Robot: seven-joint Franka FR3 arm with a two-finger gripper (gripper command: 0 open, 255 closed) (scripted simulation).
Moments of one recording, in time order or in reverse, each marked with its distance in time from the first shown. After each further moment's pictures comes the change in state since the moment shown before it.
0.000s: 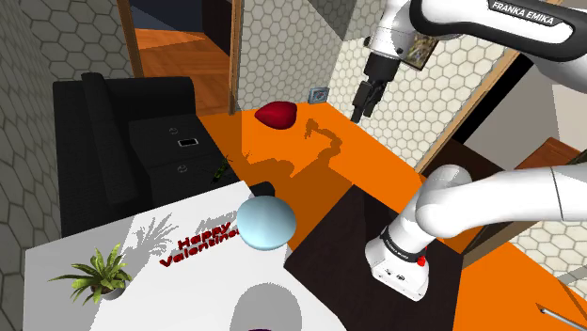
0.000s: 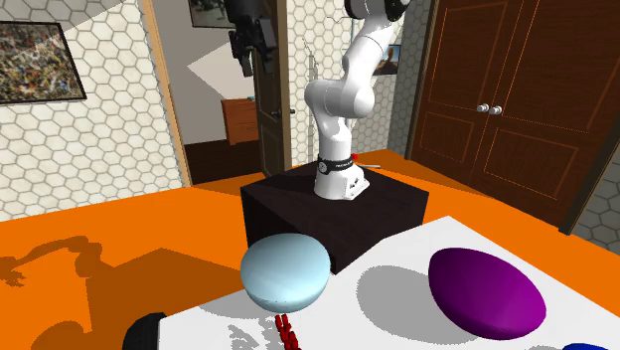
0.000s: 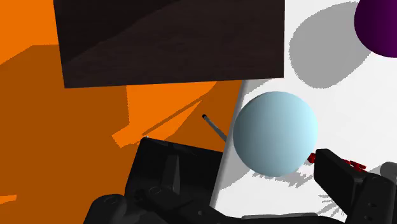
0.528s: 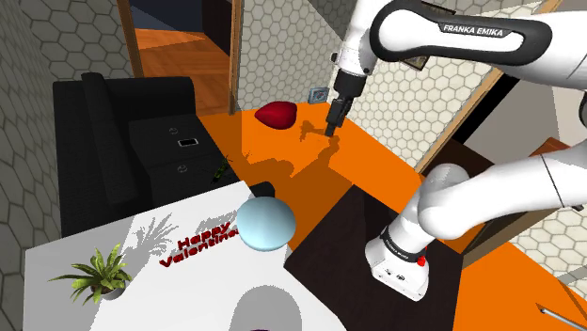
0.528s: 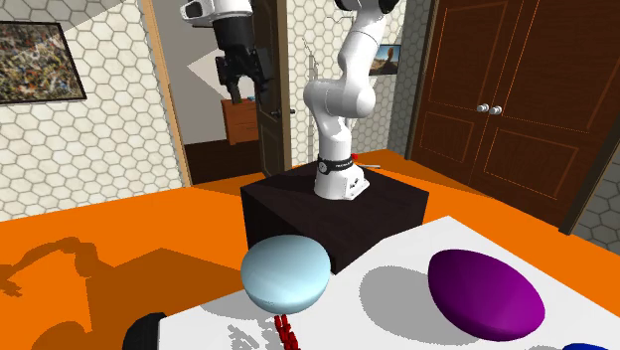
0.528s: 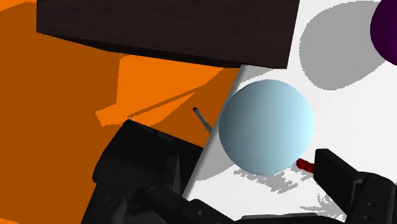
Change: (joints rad) arm 0.074 0.136 0.036 -0.054 0.017 0.206 -0.100
